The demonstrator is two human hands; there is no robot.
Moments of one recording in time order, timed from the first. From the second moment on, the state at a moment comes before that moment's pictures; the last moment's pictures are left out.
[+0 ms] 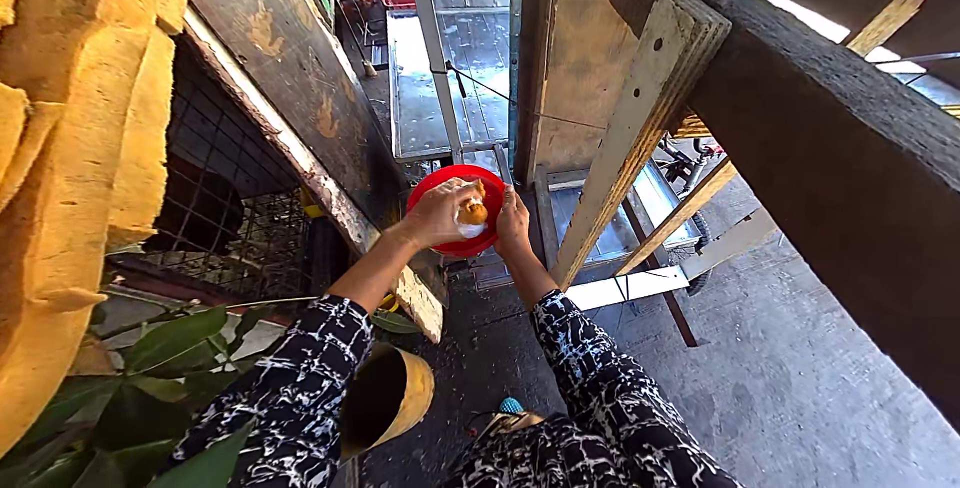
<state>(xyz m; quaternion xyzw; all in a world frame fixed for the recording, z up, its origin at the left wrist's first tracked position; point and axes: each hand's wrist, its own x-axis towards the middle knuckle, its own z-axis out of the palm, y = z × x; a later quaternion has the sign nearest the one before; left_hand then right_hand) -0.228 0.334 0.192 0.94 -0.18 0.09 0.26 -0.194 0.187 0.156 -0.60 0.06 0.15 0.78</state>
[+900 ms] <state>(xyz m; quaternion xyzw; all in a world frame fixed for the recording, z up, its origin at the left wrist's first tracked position) -0.211 0.342 0.192 0.97 0.06 0.11 0.21 -0.206 0.194 0.148 -0.60 0.08 0.12 0.78</state>
